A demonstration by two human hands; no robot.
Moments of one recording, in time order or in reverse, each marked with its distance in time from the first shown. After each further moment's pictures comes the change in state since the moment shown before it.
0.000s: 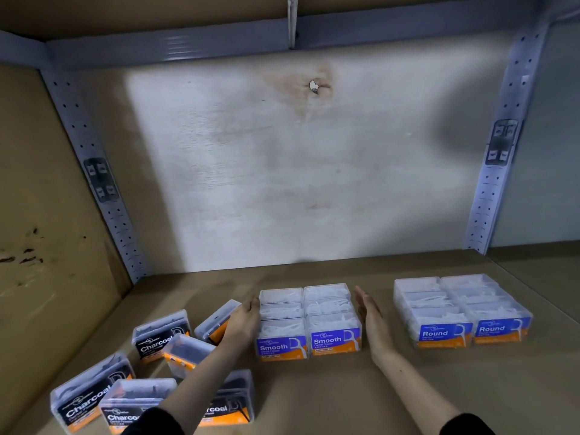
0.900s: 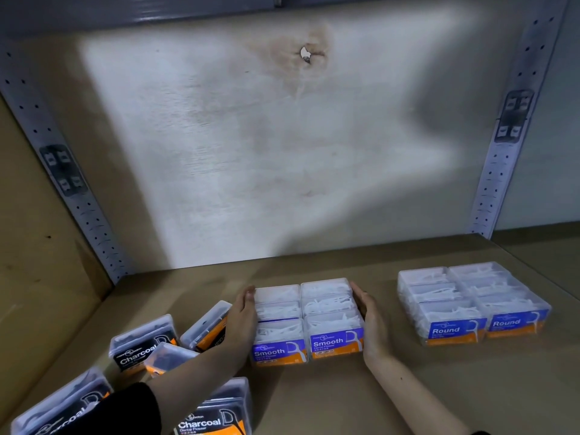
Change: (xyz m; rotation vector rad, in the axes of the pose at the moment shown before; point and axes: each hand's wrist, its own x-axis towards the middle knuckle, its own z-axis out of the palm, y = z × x) left_hand 0.020 -0.006 0.018 -0.496 0.025 -0.096; right_hand 0.011 0.024 0.013 0.218 -0.043 0.046
